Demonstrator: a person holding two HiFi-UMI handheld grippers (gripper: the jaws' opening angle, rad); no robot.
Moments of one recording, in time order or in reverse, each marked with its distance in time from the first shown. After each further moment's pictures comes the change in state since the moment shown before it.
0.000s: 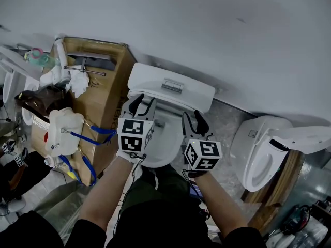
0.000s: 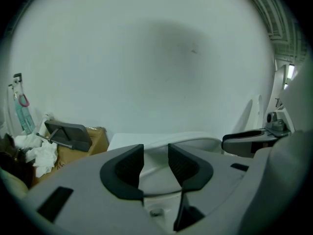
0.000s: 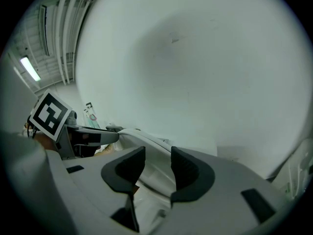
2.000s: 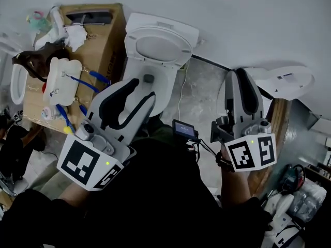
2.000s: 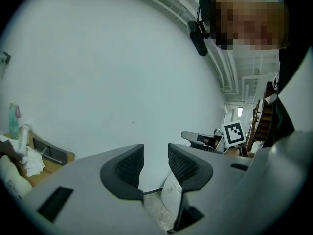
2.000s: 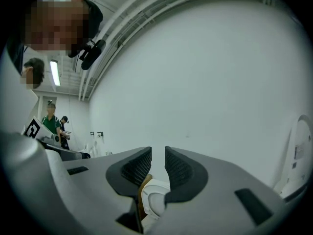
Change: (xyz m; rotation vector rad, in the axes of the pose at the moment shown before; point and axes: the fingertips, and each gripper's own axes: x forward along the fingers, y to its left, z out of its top) left arm -0.387 -0.120 0.070 -0.075 -0.380 -0.489; right arm -0.333 0.123 0.149 -0.106 -0.455 -0.001
